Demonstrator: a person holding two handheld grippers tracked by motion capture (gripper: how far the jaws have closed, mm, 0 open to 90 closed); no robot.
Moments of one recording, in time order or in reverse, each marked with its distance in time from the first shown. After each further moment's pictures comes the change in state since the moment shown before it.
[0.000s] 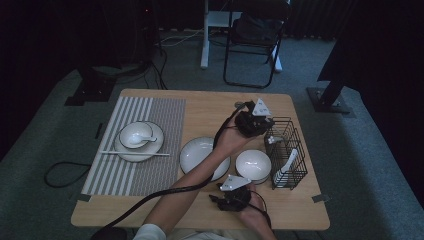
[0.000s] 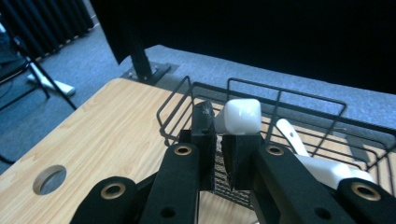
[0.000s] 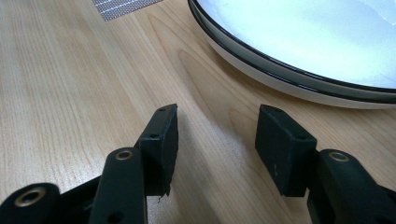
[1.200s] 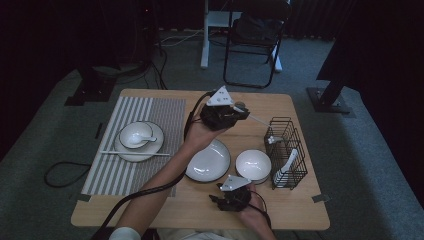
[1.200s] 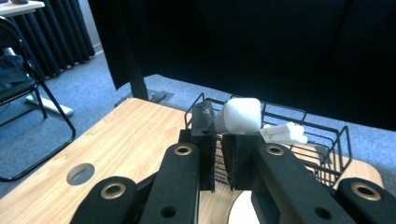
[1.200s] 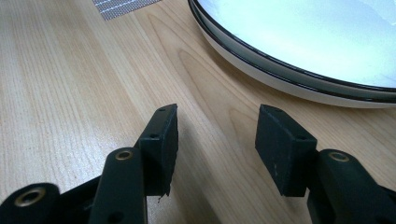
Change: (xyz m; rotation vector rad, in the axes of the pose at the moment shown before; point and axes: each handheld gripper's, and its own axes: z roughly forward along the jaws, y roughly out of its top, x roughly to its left) left arm 0.036 -0.019 -0.099 -0.156 -0.044 -0.068; right arm 0.000 0.000 0.000 0.001 -0.004 0.000
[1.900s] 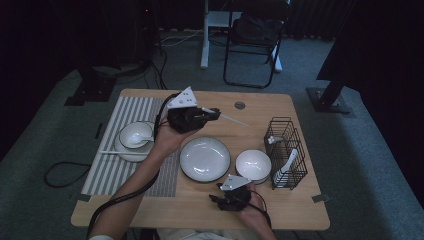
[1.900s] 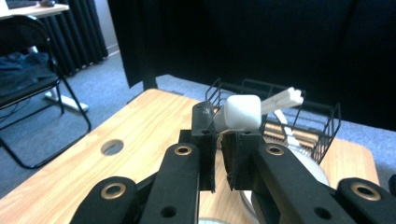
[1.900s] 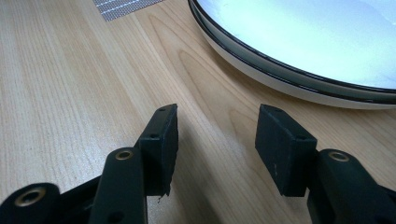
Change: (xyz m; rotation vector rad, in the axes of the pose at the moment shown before) left arm 0.016 -0.025 -0.069 -0.011 0.047 -0.010; right arm -0.001 0.000 0.000 -0.001 0.008 0.003
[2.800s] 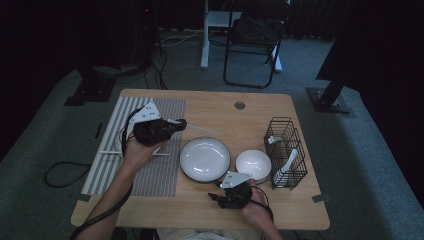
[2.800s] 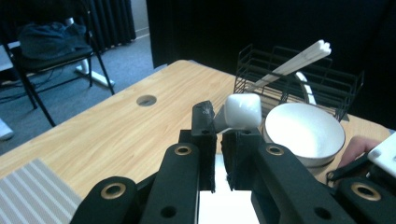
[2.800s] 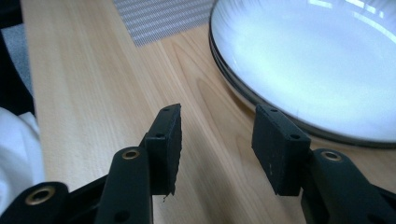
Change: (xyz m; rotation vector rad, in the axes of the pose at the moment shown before) left arm 0.015 -0.061 -0.068 0.023 0.102 -0.088; right arm 0.002 0.026 -0.022 -0.012 0.053 -0.071
